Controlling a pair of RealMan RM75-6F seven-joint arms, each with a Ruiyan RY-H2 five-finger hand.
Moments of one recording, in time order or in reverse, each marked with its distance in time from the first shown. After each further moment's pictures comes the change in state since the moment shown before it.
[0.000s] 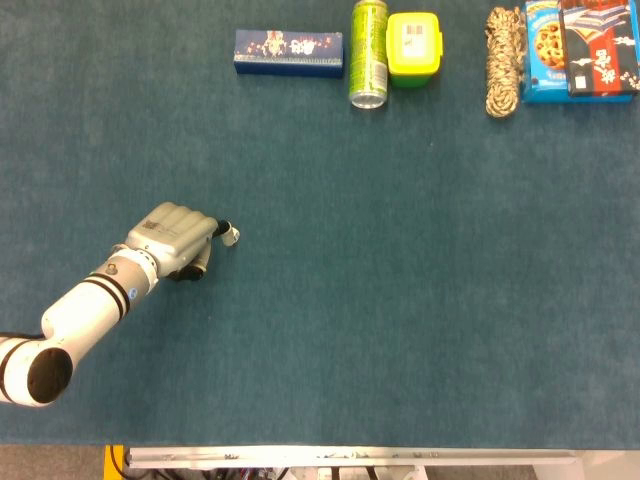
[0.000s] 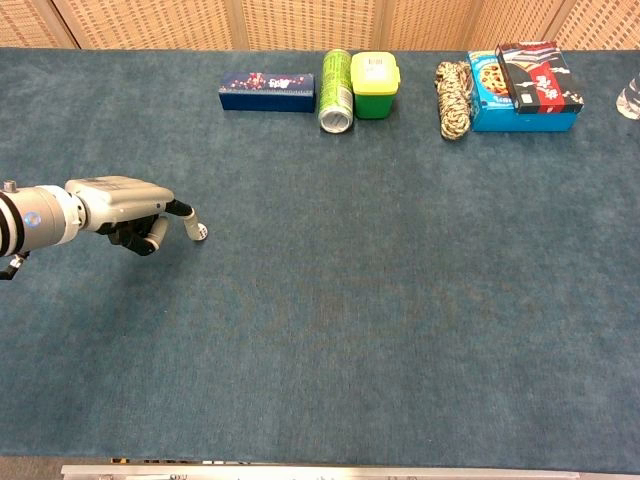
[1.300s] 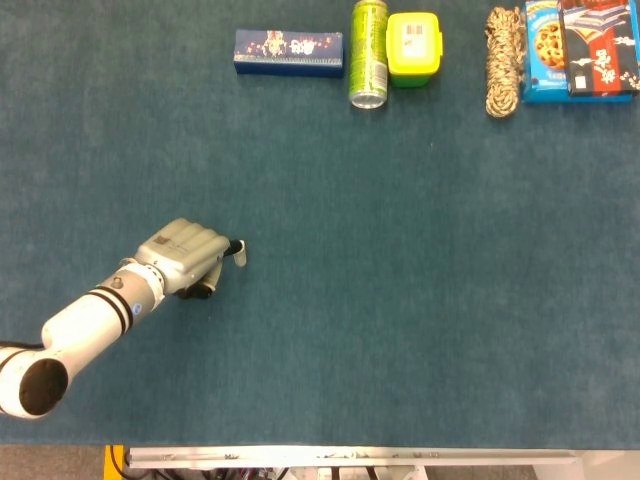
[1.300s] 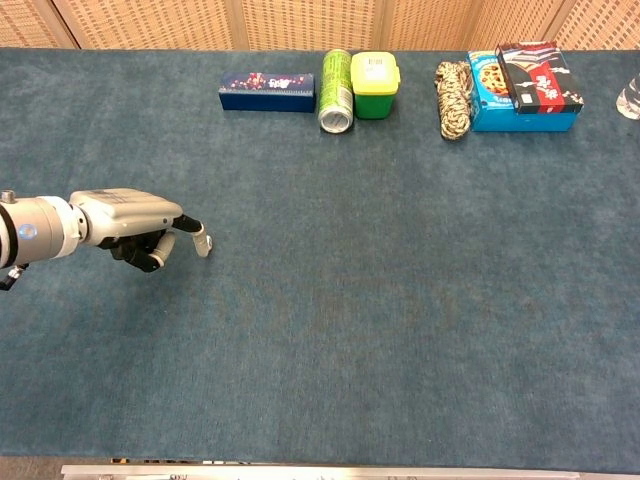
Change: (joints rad) left arm 0.034 0.035 -0.037 -0.067 0.047 -0.060 0.031; right arm -0.006 0.004 0.001 0.002 0.001 0.024 0.024
